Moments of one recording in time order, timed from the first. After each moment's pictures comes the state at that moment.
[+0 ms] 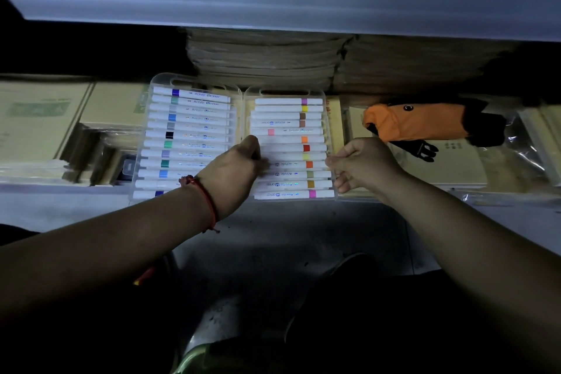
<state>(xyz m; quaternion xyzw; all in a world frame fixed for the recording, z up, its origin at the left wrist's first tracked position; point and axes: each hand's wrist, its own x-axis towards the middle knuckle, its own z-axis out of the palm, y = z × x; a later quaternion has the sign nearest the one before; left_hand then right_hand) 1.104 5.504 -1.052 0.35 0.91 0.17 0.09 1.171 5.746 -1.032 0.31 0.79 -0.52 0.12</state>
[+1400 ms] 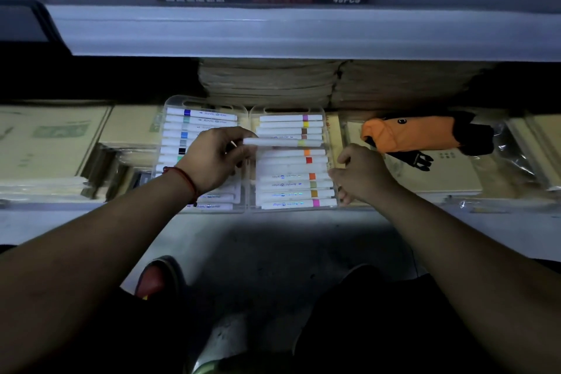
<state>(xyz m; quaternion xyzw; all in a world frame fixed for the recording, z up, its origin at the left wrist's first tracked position) 1.072 5.479 -1.002 0.27 0.87 0.39 0.12 1.173 5.731 -1.021 0.27 0.88 -0.38 0.10</state>
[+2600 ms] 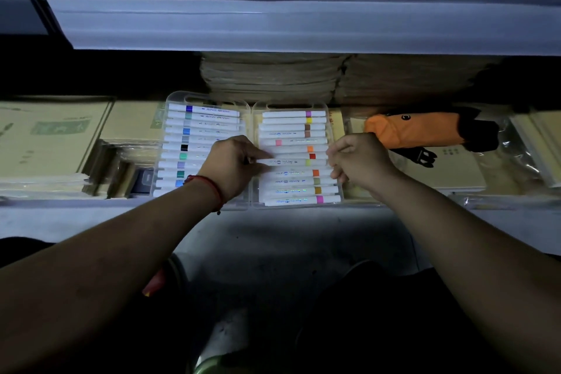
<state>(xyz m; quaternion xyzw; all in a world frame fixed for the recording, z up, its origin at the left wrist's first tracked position) 1.083 5.491 -1.030 0.26 0.89 0.36 0.10 1.161 5.727 -1.016 0.27 0.83 -0.48 0.06</state>
